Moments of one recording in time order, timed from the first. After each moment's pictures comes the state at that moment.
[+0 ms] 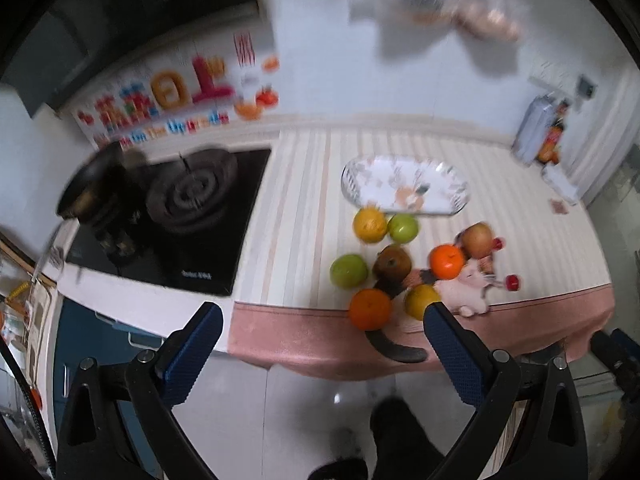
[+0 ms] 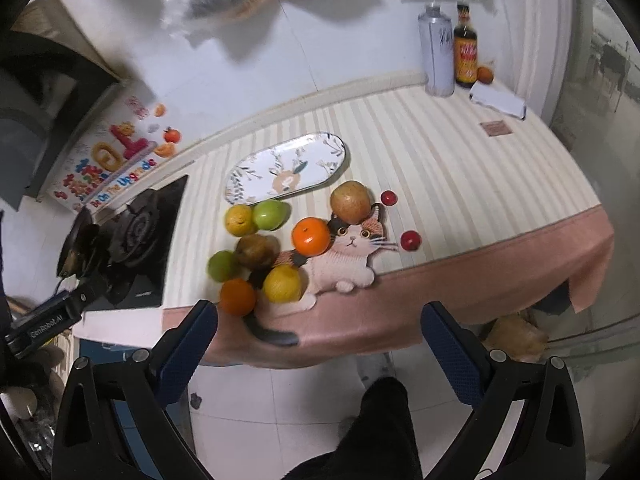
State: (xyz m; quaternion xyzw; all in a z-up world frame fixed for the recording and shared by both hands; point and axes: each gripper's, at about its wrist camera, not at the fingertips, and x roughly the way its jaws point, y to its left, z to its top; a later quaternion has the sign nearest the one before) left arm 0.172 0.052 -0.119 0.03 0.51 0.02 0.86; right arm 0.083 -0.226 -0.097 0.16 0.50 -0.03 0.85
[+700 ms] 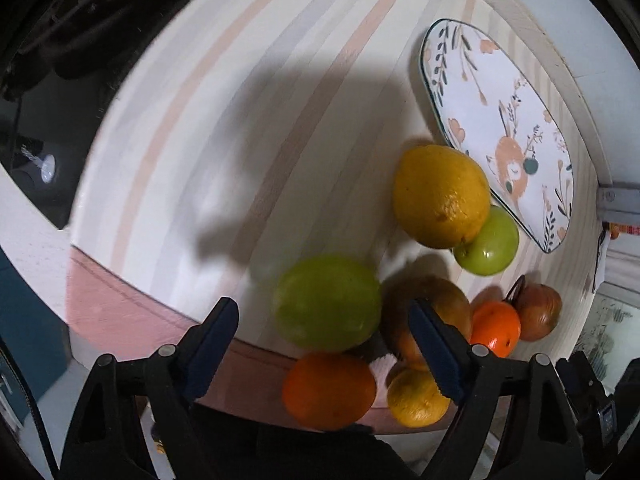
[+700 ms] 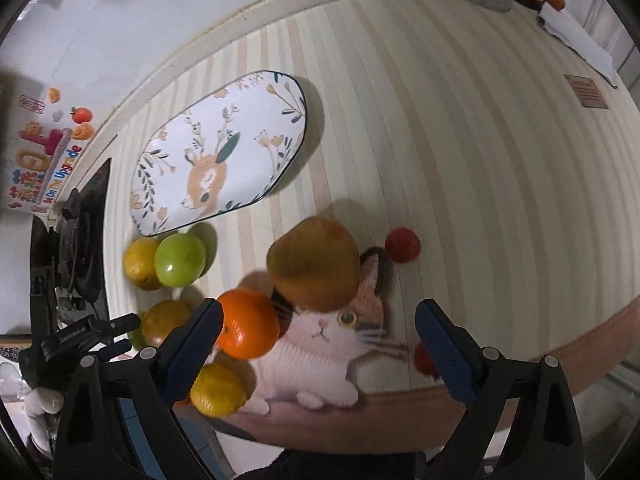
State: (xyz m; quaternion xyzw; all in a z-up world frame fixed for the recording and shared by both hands) left arm 0.346 0.077 -0.335 -0.22 0.73 0.05 0.65; right arm 0.314 -0.286 -0.263 0.19 0.64 -0.01 0.74
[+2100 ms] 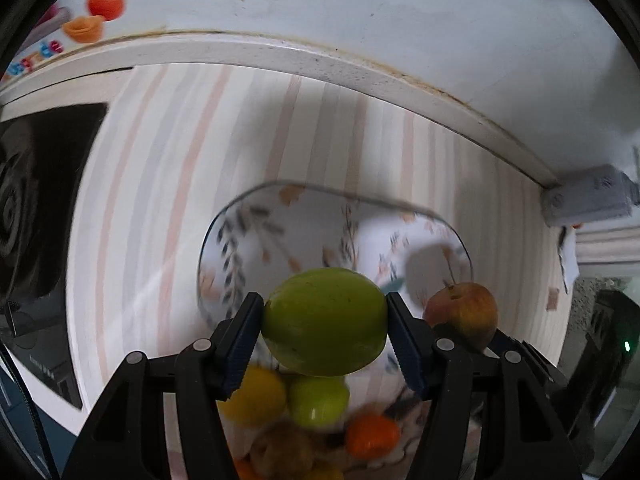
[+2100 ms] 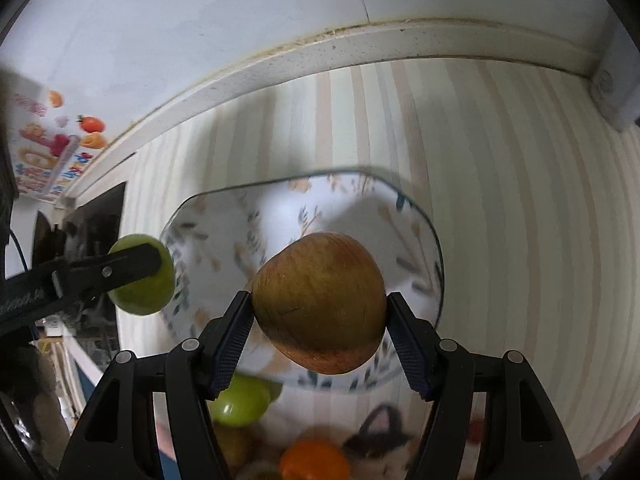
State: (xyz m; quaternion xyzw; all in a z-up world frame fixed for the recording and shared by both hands) left arm 0.521 -0.010 -0.250 -0.12 0.68 -0.06 0.73; right arm 0.488 -0.211 -0.284 0.15 0.64 0.05 0.75
